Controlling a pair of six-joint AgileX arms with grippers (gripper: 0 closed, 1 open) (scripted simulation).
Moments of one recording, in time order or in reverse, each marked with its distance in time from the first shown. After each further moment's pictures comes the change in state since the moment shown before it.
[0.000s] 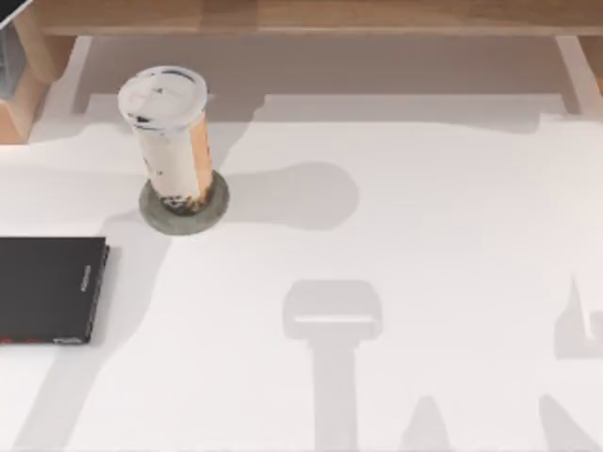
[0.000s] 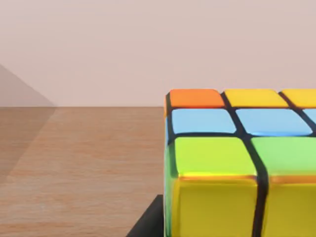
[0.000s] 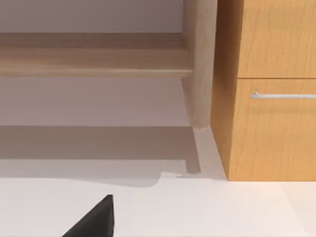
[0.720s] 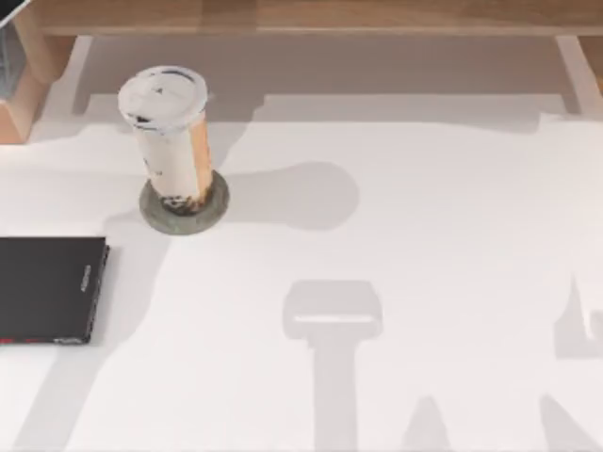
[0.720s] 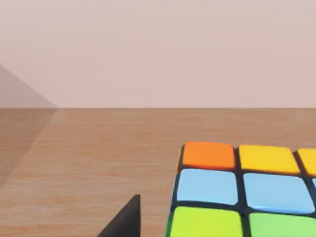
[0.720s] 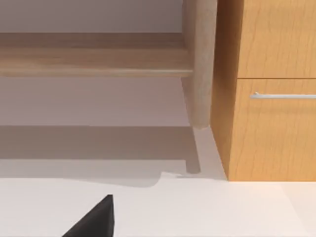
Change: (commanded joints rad) left arm 0.000 0.000 0.000 0.000 0.000 0.000; right arm 0.000 0.000 0.000 0.000 0.000 0.000
